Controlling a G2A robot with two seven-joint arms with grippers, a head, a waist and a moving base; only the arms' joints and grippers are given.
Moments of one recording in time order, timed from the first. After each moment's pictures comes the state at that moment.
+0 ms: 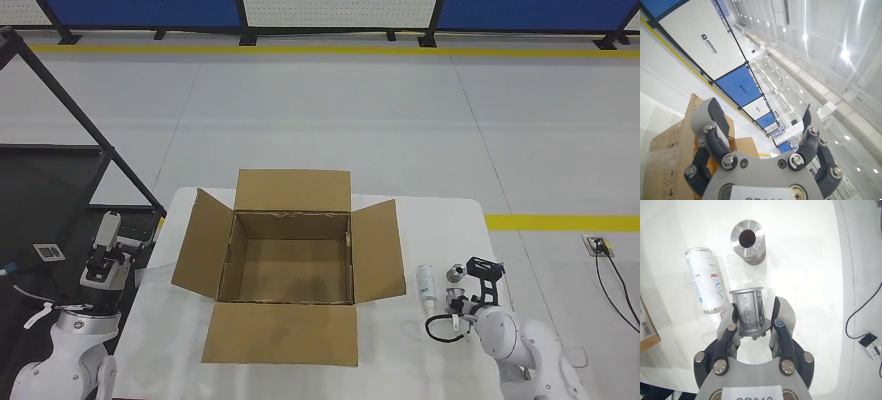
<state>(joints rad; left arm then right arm) 1.37 -1.17 -1.81 -1.87 -0.17 -0.33 -0.25 -1.16 -1.24 1.49 -1.60 -1.08 0.35 0.94</state>
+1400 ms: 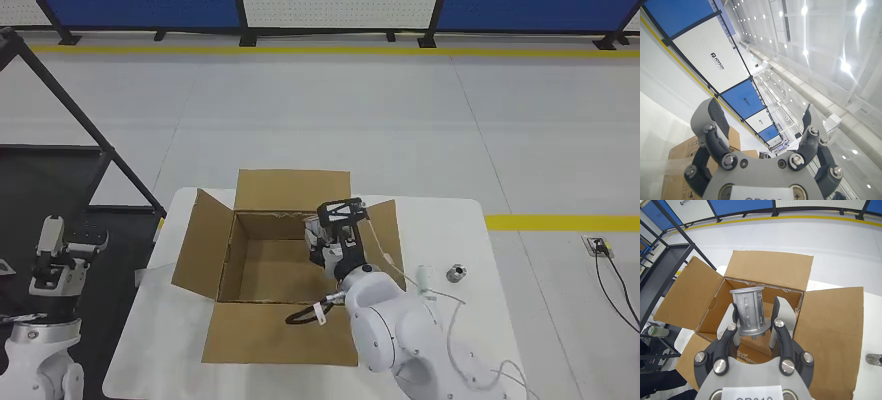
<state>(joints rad) 1.40 -1.16 -1.95 -1.84 -0.24 -0.34 -0.24 -0.77 -1.38 0.84 -1.83 -1.11 0.53 0.74</state>
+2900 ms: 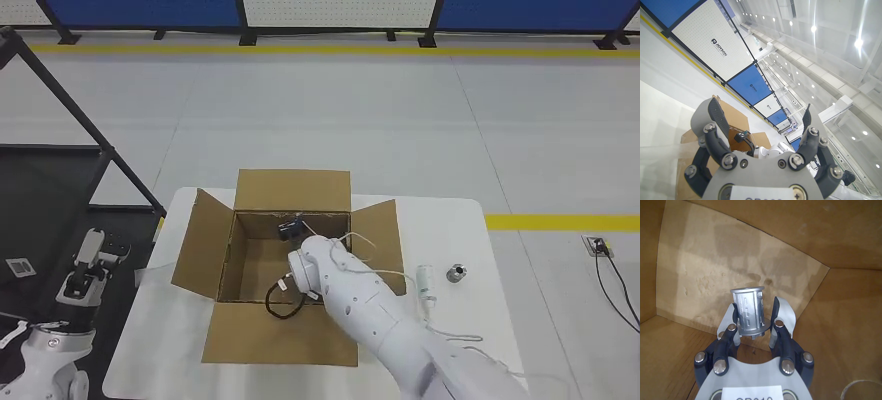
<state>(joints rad) 1.44 -1.15 -1.93 -1.86 -0.13 -0.38 -0.32 -0.18 -1.89 0.44 -0.35 -0.69 0.30 0.82</state>
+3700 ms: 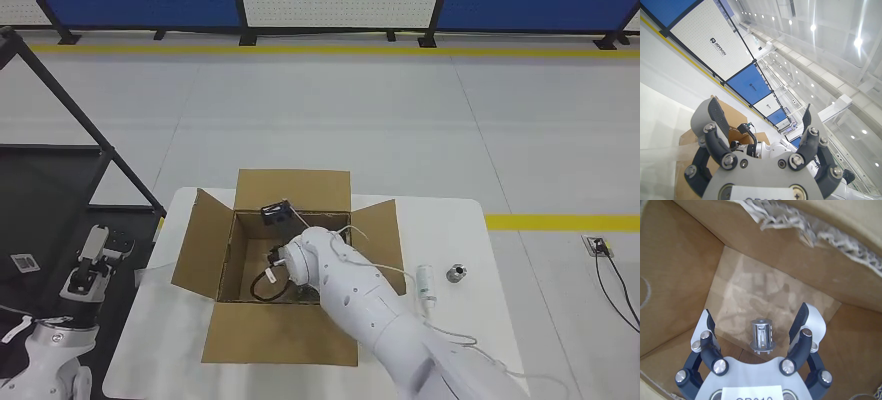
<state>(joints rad) 1.42 -1.15 -1.91 -1.85 -0.12 -0.37 -0.32 -0.16 -1.90 0.53 -0.37 -0.65 0.16 0.64</state>
